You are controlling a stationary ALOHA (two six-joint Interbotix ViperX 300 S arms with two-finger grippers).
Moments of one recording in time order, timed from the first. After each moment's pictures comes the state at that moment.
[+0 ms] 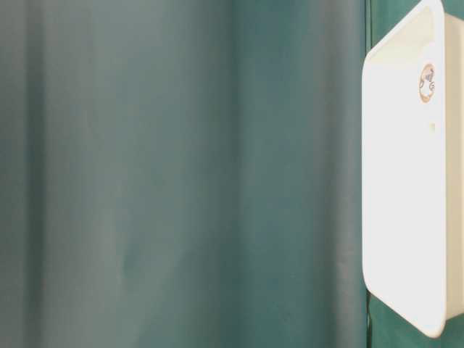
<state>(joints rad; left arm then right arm) -0.19 -0.22 0.91 -0.03 0.23 0.07 0.00 -1.19 1.61 -0.03 -0.24 0.10</state>
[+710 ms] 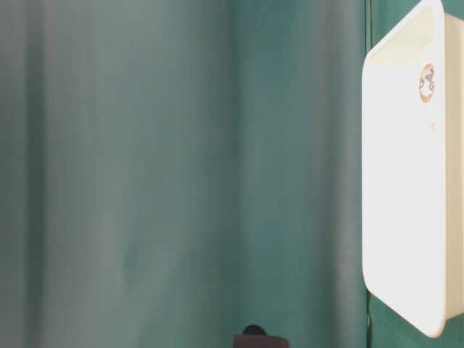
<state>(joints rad) -0.20 -0.05 0.87 -0.03 0.16 0.07 0.00 -1.19 1.61 -0.03 -0.24 0.10</state>
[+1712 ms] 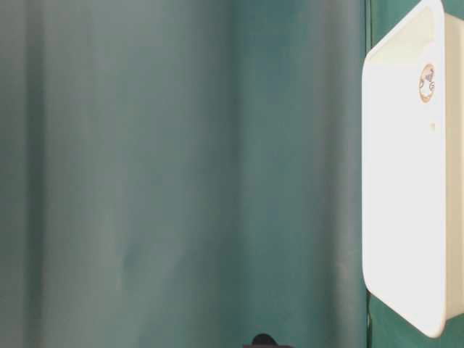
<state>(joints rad) -0.20 -0.03 0.89 -0.03 0.13 0.08 0.00 -1.19 1.61 -0.03 -0.24 0.10</state>
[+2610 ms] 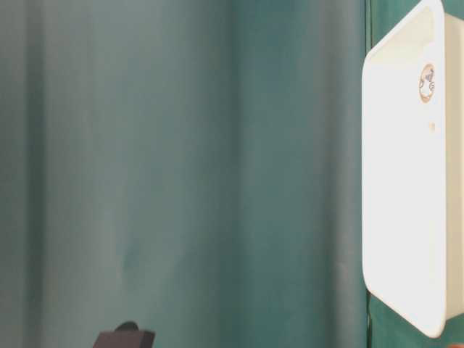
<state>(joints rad) -0.16 -0.22 0.78 -0.03 0.31 0.08 0.00 -1.19 1.61 -0.03 -0.24 0.10</state>
